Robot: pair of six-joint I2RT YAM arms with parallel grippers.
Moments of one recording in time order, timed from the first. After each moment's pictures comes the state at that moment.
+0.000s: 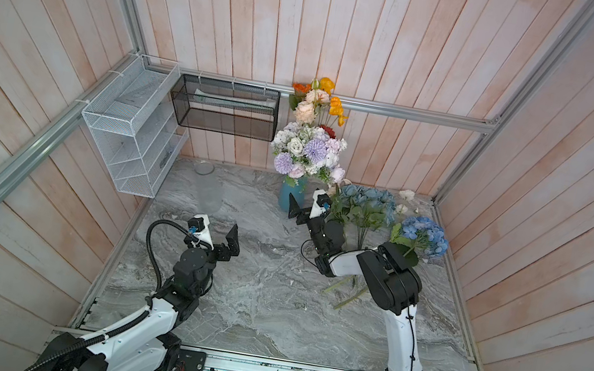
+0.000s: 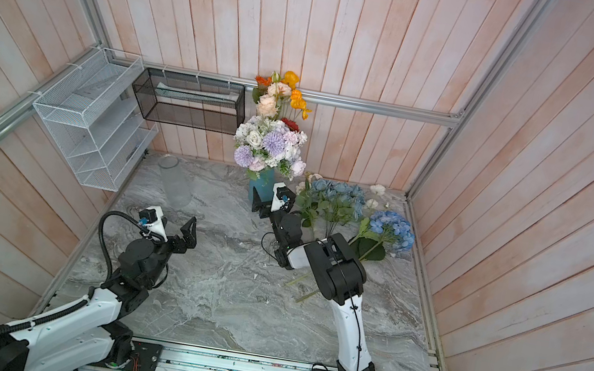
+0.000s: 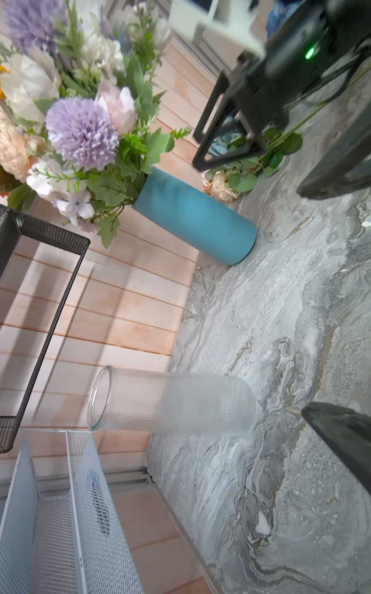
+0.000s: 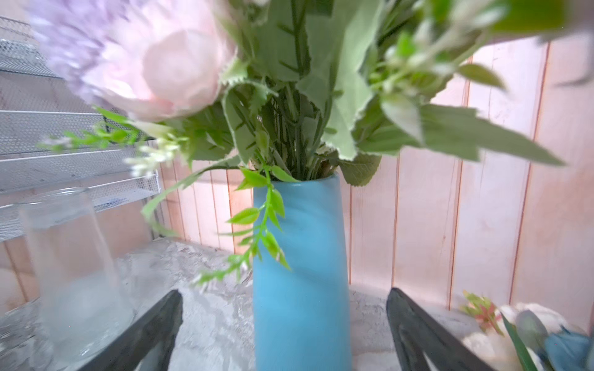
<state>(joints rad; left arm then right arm) -0.35 0.97 0.26 0.63 -0.30 -0.32 0.65 2.18 1.08 1.34 0.10 0.08</state>
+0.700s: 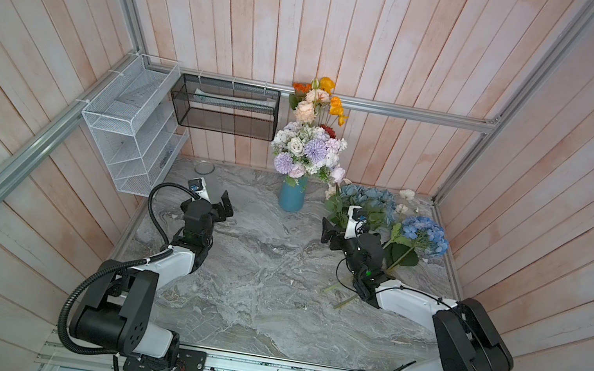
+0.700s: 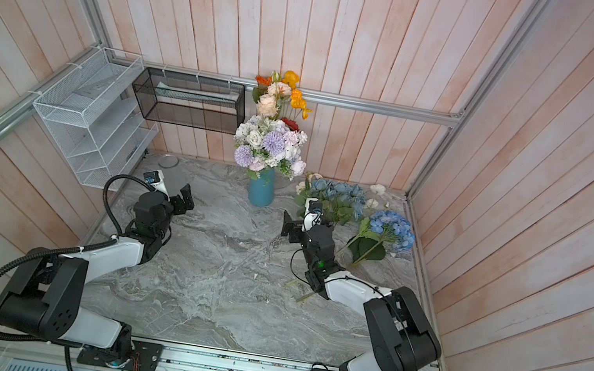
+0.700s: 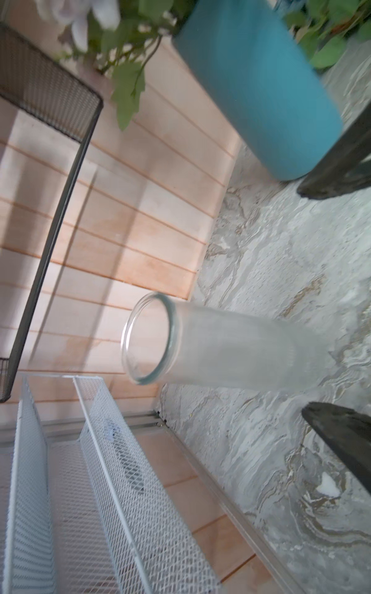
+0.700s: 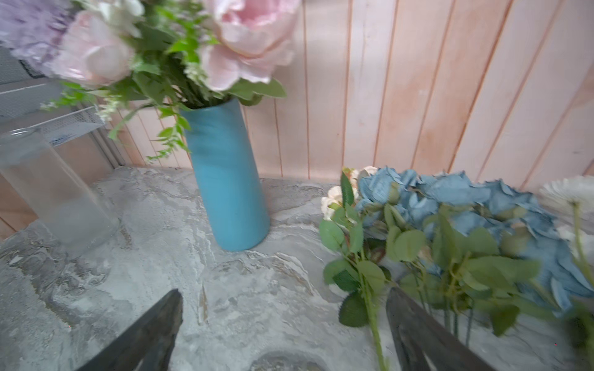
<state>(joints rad) -0.10 1.48 0.67 0.61 -0.27 -0.28 0.53 1.51 0.66 0.69 0.17 0.18</state>
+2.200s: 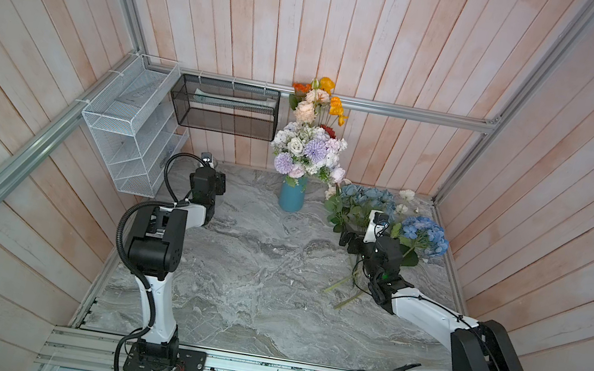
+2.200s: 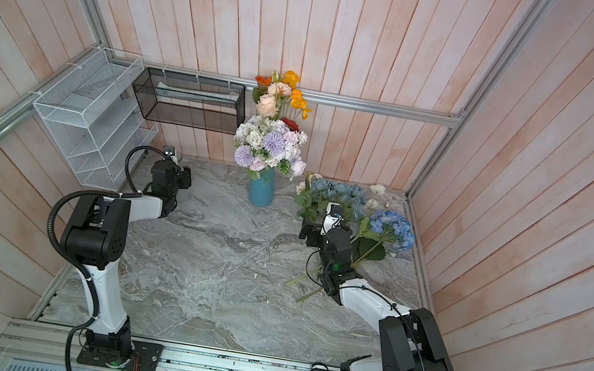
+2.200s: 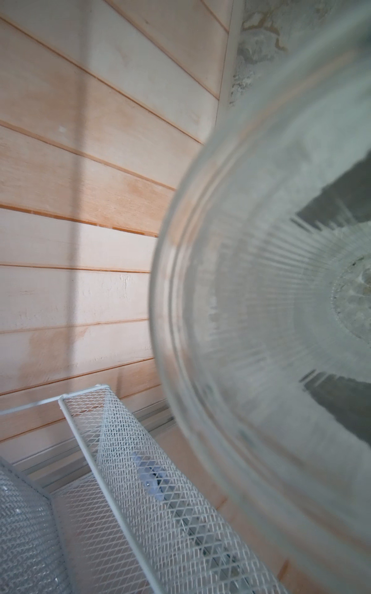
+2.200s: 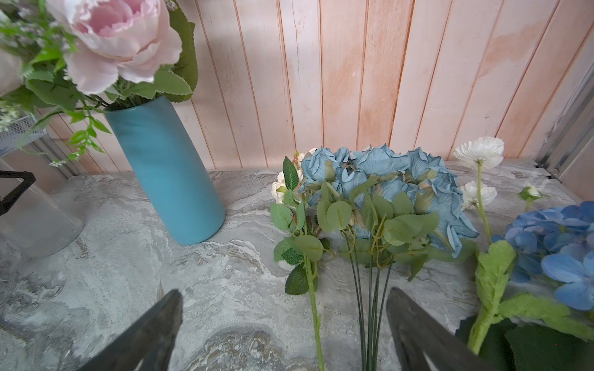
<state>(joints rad) 0.00 2.00 1.18 0.51 -0.23 -0.02 0.44 1.40 0.62 0.59 0.19 0.21</state>
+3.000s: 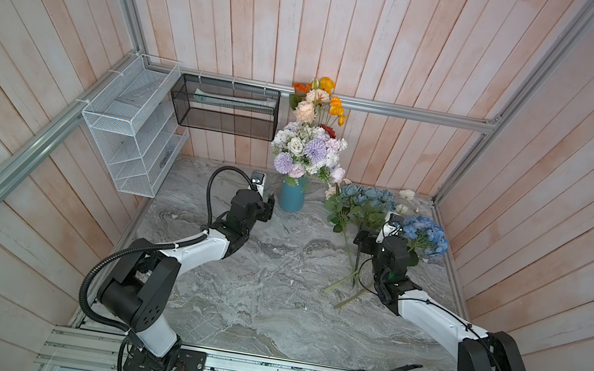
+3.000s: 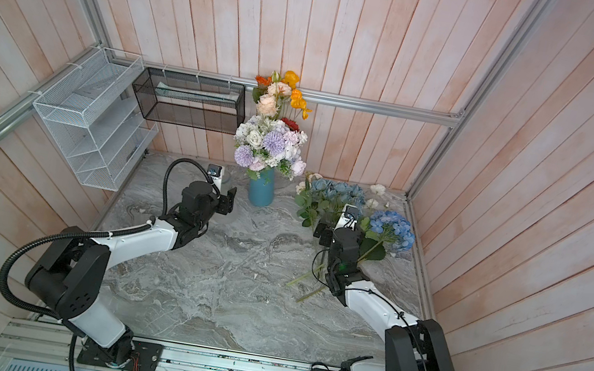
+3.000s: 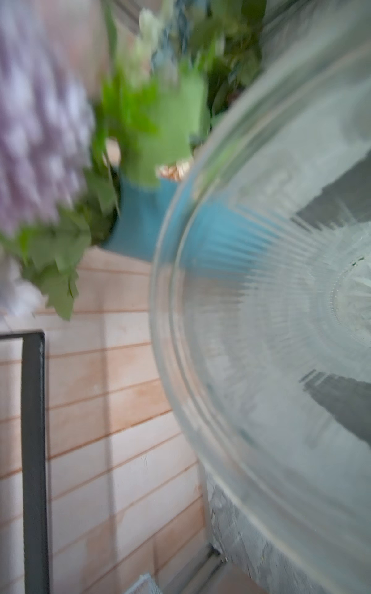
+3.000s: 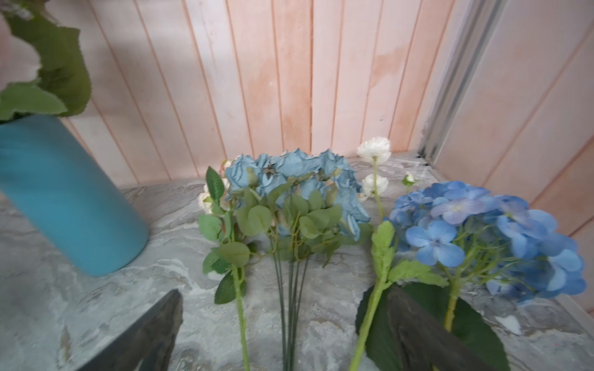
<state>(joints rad) -0.49 1.58 0.94 0.36 -0.27 -0.09 0.36 1.33 0.62 0.48 0.40 0.21</state>
